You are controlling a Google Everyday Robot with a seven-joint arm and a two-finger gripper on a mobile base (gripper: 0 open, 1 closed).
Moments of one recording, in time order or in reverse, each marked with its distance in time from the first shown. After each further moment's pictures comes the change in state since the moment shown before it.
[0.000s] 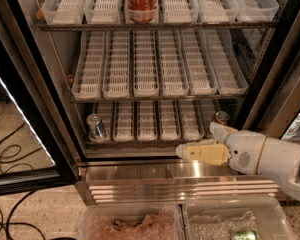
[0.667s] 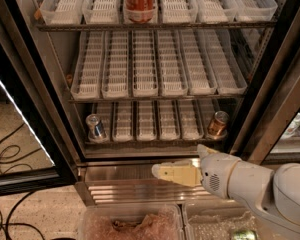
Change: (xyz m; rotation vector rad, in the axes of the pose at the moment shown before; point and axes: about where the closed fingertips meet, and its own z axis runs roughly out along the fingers) arm 0.058 0.031 0.028 0.156 0.088 0.061
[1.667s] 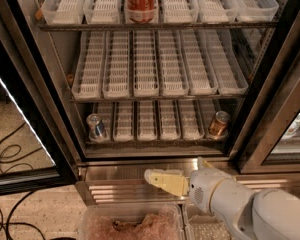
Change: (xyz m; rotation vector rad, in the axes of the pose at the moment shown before) arm 0.027 -0.002 0.012 0.161 -0.028 0.067
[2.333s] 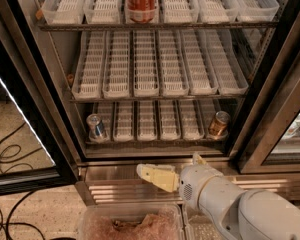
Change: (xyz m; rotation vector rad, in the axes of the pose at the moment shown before) arm -0.011 0.013 0.008 0.063 -0.042 0.002
